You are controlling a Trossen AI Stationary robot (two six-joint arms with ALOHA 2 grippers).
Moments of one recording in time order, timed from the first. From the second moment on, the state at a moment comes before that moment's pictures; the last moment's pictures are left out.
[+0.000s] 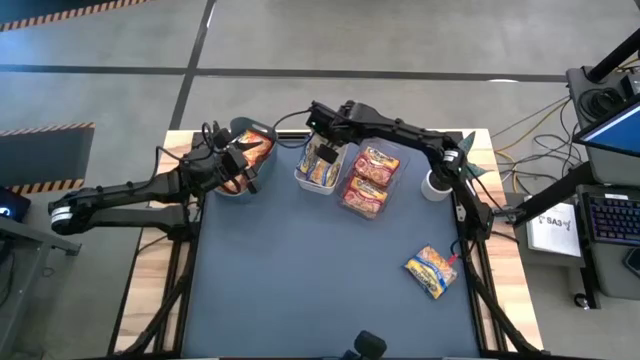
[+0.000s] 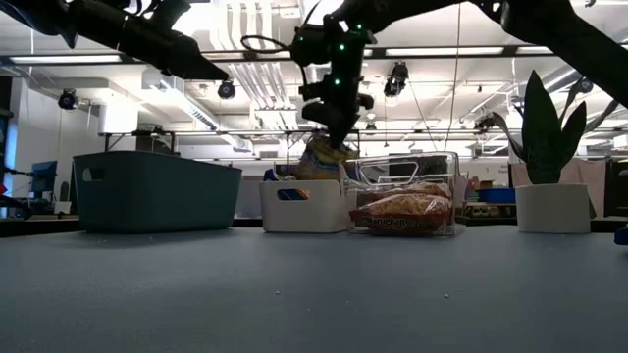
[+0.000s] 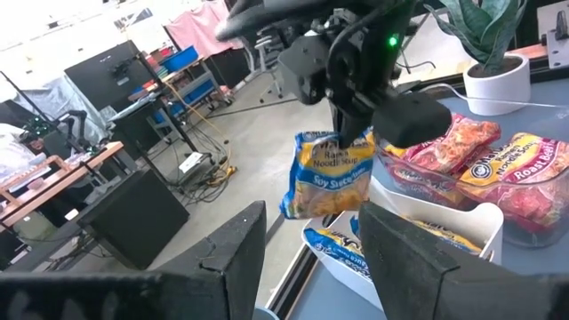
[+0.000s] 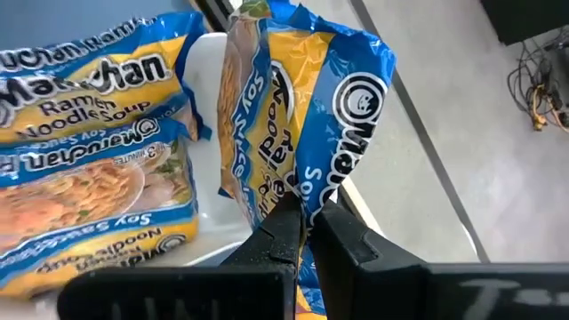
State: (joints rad) left arm 0.32 0.79 0.55 0.12 -0.36 0.41; right arm -0.41 2.20 2.19 -1.16 0.45 0.03
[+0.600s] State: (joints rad) left arm 0.32 0.81 0.55 0.15 -0.36 0.41; right arm -0.40 2.26 2.20 -1.19 0.45 -0.07
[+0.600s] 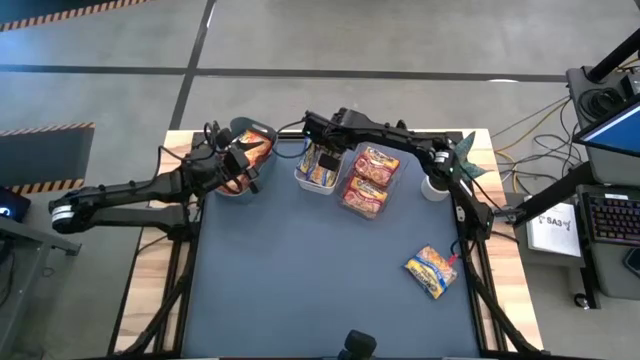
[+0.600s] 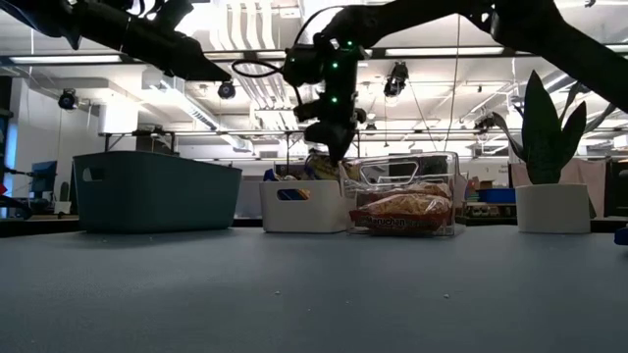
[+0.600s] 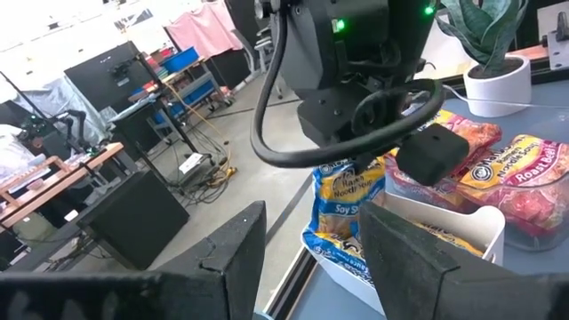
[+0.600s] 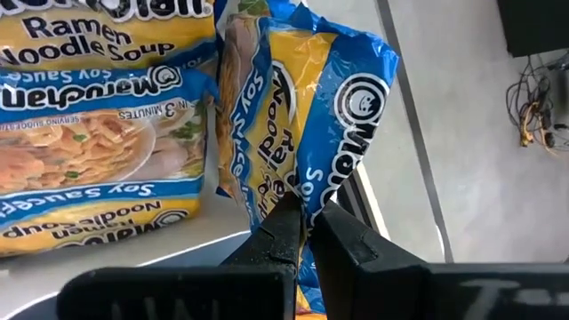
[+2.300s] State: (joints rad) left arm 0.29 1.24 0.65 0.24 -0.02 -0.24; right arm -0.02 1.55 1.20 -0.26 0.36 -0.05
